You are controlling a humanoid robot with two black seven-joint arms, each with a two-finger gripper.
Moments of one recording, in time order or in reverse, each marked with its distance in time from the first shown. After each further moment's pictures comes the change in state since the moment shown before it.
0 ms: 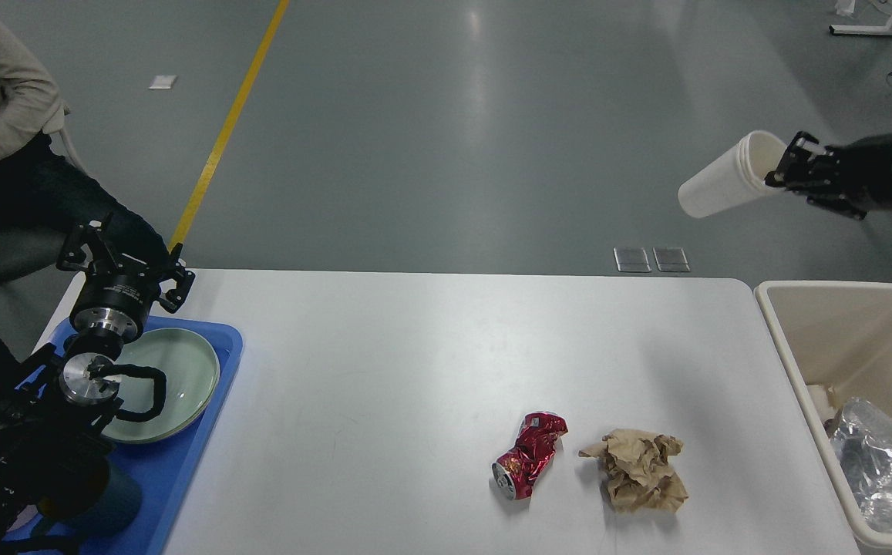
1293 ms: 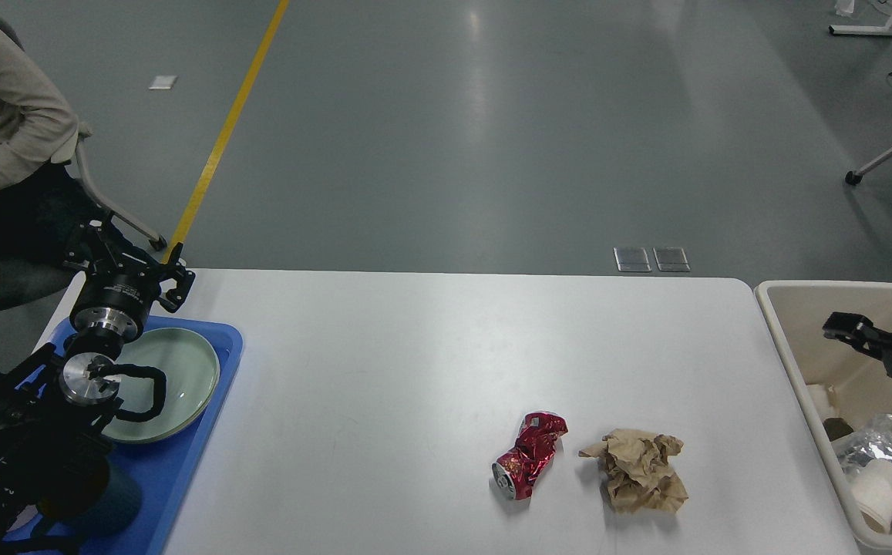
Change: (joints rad) left arm 0.000 0.000 0.000 0.000 0.000 0.000 0.000; right arm -0.635 0.072 -0.035 -0.177 -0.022 -0.366 -0.004
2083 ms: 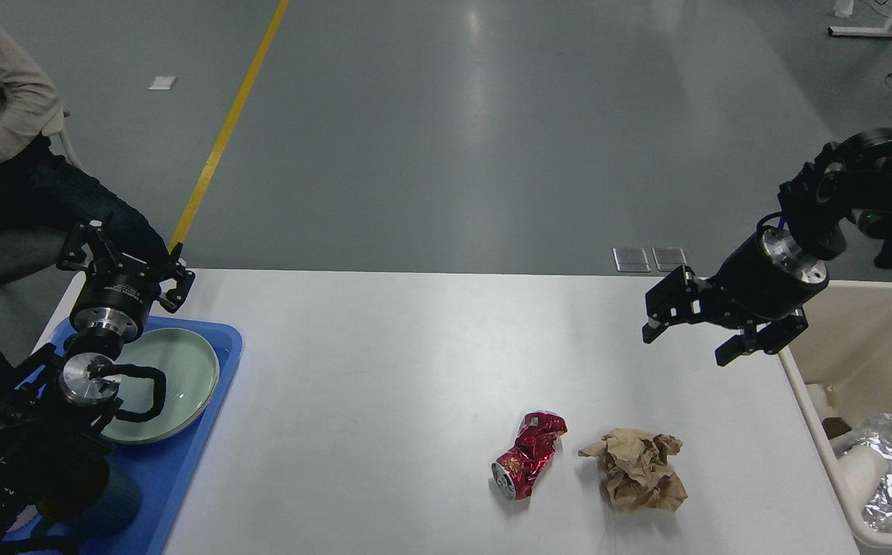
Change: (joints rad) left arm 0.000 0.000 0.000 0.000 0.000 0.000 0.000; right arm 0.621 0.288 -0.283 0.497 -0.008 0.671 -0.003
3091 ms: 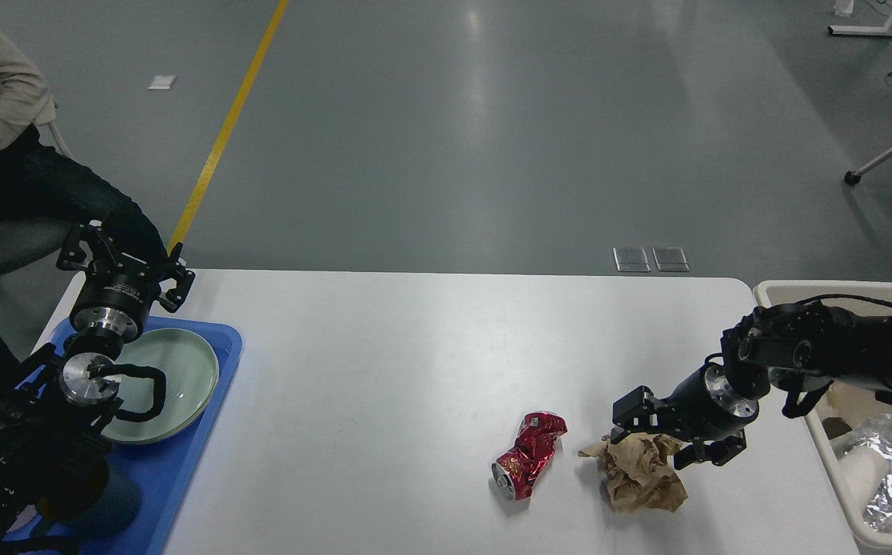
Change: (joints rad) left arm 0.000 0.000 0.000 0.000 0.000 0.000 0.000; right arm -0.468 0.079 0.169 -0.255 0.009 -0.210 -0.002
